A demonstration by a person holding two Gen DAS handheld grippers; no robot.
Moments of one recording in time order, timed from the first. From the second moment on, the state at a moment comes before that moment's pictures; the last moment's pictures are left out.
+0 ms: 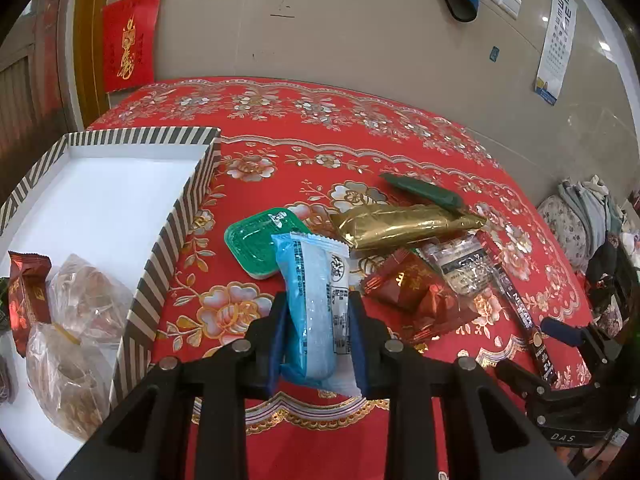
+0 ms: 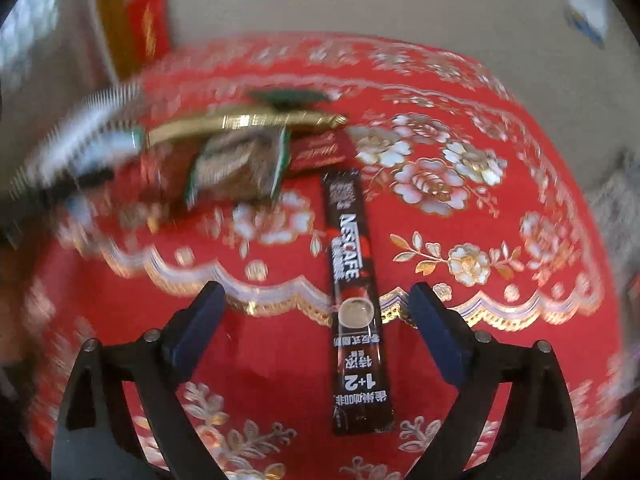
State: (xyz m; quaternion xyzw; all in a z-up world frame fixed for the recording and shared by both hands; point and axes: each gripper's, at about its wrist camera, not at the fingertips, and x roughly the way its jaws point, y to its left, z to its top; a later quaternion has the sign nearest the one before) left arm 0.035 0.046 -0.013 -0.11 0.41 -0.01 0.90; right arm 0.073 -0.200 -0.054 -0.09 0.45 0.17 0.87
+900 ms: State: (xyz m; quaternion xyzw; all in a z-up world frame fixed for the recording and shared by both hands) left arm 0.036 0.050 -0.015 -0.11 0.42 -0.01 0.90; right arm 0.070 -0.205 -0.047 -0.09 0.44 0.20 0.87
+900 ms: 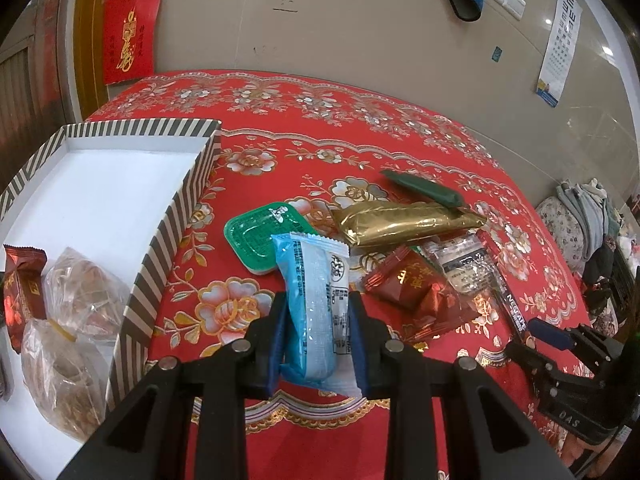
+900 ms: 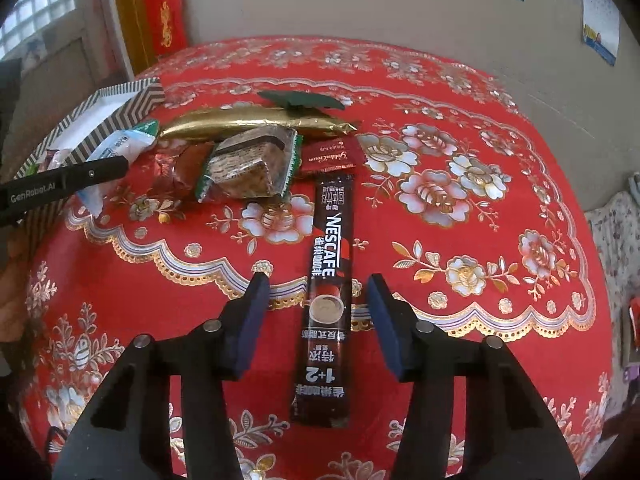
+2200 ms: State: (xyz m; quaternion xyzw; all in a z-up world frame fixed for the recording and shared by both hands) left arm 0.025 0.037 0.003 -0.05 0.36 0.02 0.93; right arm 0.042 -0.228 -0.025 -0.01 0.34 0.19 0.92
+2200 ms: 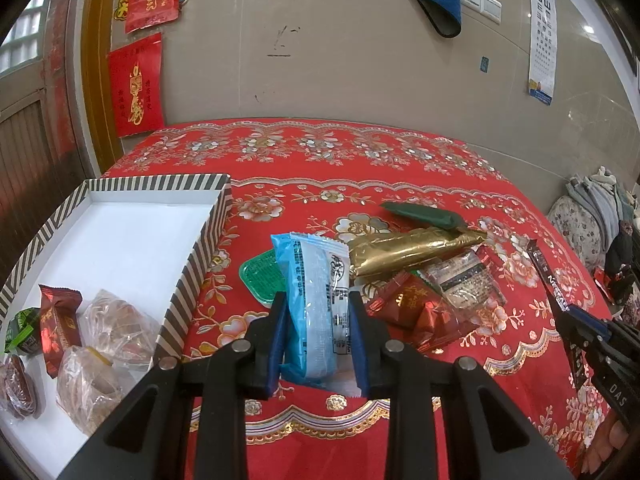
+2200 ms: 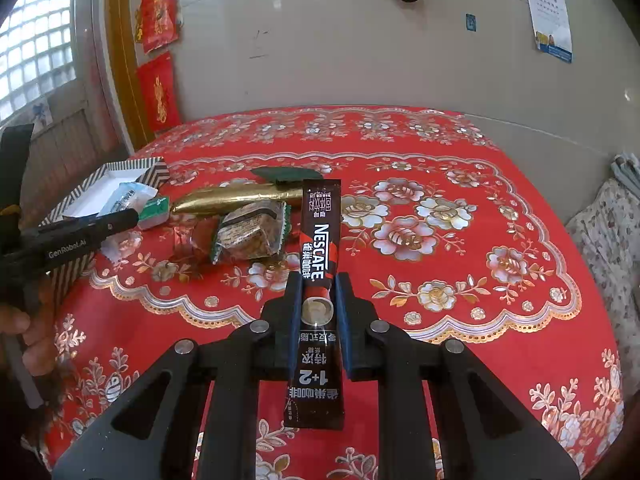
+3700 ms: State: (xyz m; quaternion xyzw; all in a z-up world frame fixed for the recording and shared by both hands) left arm -0.030 0.209 0.015 -0.08 0.38 0.21 0.90; right arm 0.047 0.050 0.020 0.00 0.35 0.42 0.84
